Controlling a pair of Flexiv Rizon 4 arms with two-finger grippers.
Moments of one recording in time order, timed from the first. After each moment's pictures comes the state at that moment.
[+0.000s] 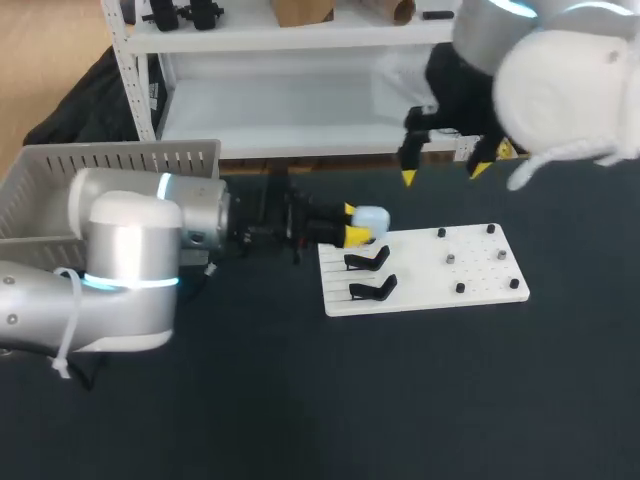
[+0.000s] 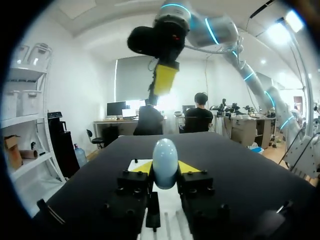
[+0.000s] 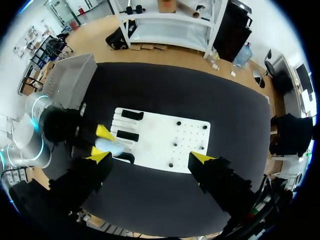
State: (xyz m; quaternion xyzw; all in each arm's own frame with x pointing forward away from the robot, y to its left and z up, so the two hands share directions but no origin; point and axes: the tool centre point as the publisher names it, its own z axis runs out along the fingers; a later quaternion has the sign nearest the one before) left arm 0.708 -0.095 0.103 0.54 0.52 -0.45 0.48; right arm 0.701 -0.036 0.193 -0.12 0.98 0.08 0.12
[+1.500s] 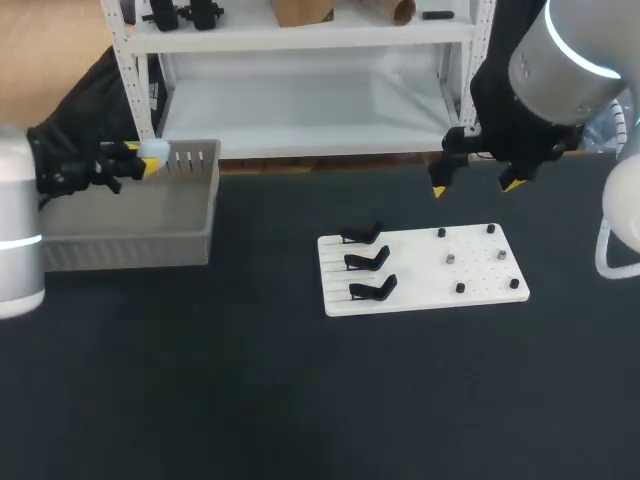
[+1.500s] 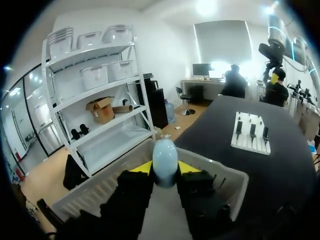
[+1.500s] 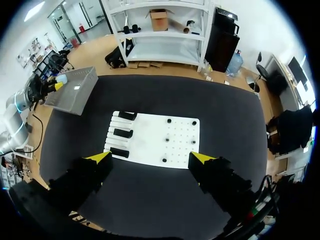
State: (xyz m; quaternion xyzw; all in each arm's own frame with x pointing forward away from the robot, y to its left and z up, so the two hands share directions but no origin) left arm 0.845 0.225 0.119 0.38 0.76 -0.15 0.50; right arm 0.667 -0.060 0.199 -0.10 0.97 0.09 0.20
